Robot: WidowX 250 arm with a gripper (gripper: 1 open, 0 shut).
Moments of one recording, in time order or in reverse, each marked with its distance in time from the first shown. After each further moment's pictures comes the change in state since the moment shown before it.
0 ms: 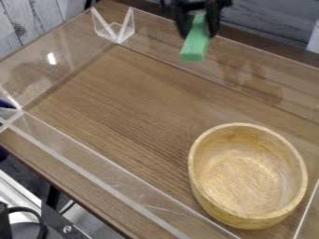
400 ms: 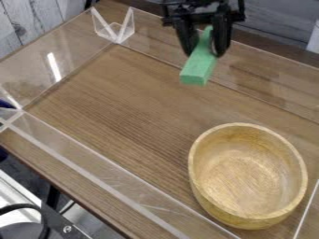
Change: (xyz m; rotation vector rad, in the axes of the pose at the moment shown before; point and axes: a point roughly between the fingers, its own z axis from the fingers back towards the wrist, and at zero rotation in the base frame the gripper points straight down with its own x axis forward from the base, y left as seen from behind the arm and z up) arm -0.071 -0.024 0.001 -0.014 0.004 -0.127
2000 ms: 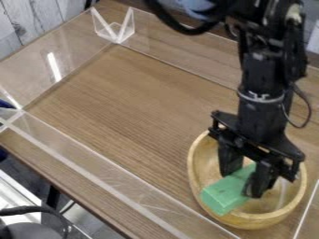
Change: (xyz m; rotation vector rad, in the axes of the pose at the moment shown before) arm -0.088 -0.065 -0.108 0.131 0.148 -0.335
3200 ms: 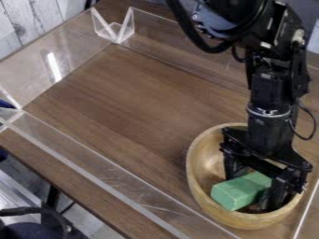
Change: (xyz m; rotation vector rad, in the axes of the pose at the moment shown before) arm 0.012 0.000 -0.023 -0.072 0.057 0.033
